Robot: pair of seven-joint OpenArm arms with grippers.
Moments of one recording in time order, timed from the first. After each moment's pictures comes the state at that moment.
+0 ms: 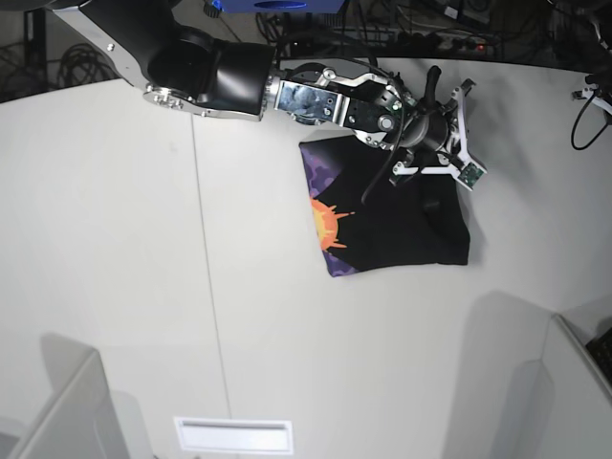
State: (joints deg) left arm 19.6 -17.6 -61.8 92.2 -11.5 -40.1 48.7; right arm 22.5 -6.9 -78.0 79.1 32.9 -19.0 -39.3
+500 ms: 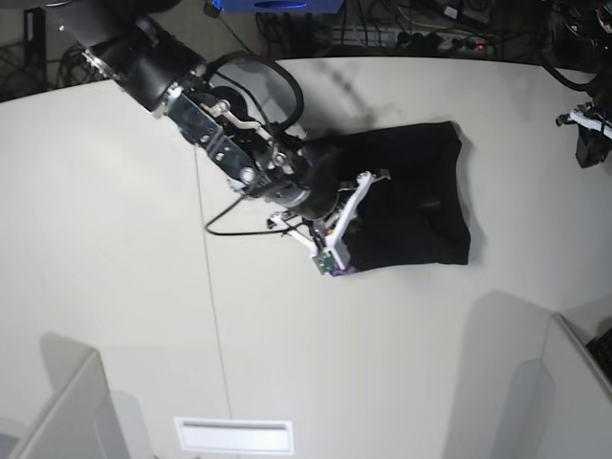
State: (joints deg) left arm 19.3 -13.9 -61.8 104.1 -44.8 -39.4 63.0; right arm 13.0 8.5 -46.7 98.4 32.9 -19.6 -46.7
